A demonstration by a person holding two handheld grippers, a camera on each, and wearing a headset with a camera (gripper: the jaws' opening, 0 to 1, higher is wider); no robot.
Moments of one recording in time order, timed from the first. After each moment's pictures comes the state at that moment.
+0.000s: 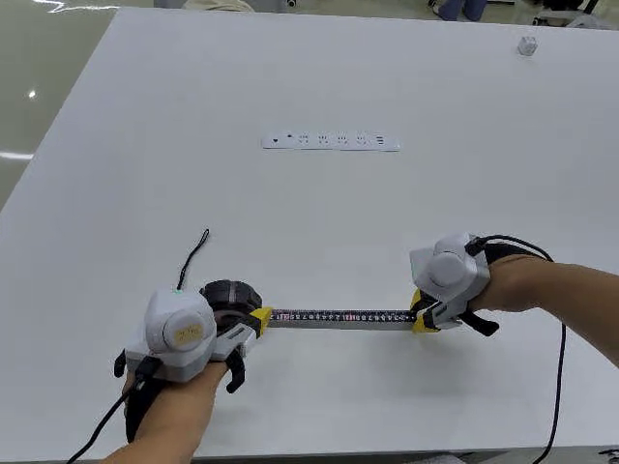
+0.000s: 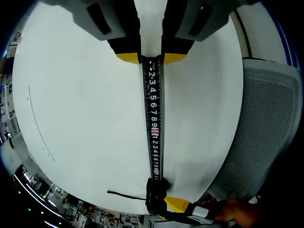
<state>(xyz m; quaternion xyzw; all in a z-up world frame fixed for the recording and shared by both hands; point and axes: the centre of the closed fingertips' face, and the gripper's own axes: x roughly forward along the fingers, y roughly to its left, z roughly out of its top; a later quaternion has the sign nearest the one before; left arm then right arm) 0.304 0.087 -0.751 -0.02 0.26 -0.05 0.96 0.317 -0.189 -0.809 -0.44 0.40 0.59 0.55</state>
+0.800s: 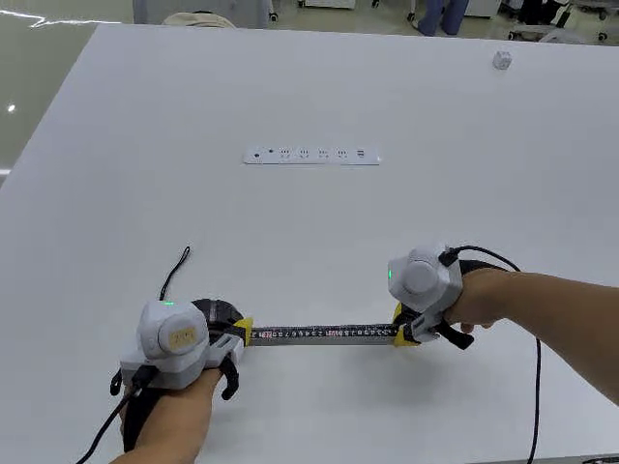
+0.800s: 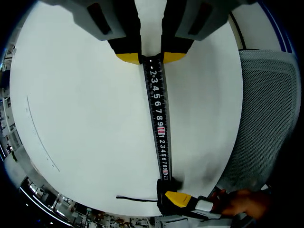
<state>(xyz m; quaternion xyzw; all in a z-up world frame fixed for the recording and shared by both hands) 0.310 0.084 -0.766 -0.05 0.30 -0.02 0.95 0.318 -0.187 -0.811 -0.42 0.44 0.56 0.57</state>
